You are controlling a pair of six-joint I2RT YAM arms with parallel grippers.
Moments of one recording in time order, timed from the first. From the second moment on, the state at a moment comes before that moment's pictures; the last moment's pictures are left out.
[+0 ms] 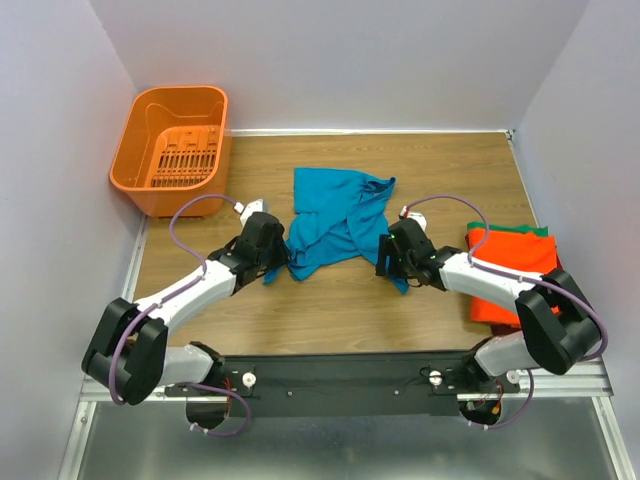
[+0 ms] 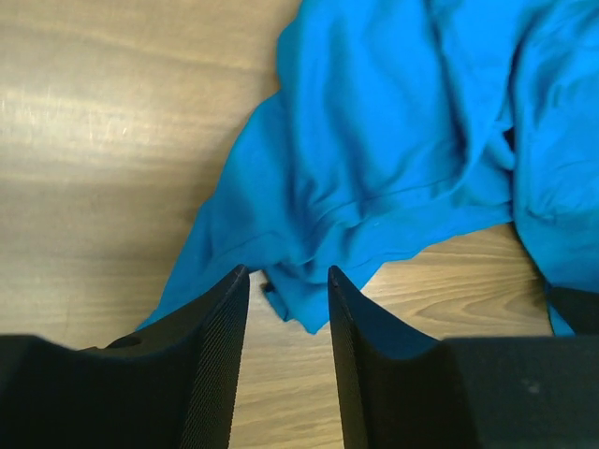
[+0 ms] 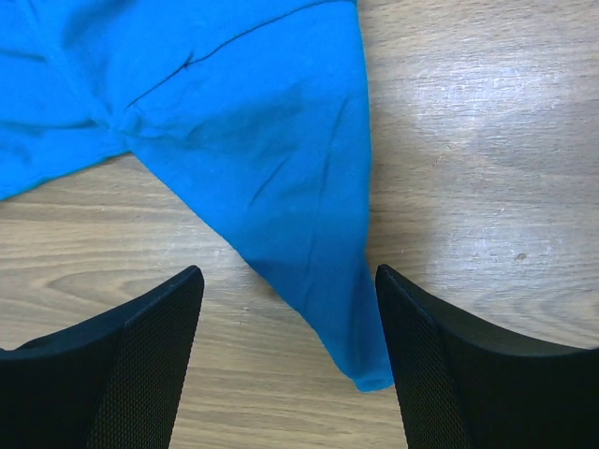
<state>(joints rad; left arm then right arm) -0.53 1.26 0.69 -0.19 -0.17 -0.74 0.61 1.42 0.69 -0.20 0.22 0.58</state>
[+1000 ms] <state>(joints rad) -0.53 1.55 0.79 -0.15 -0.32 -0.84 0.61 1.44 0.70 -0.18 0.24 0.61</state>
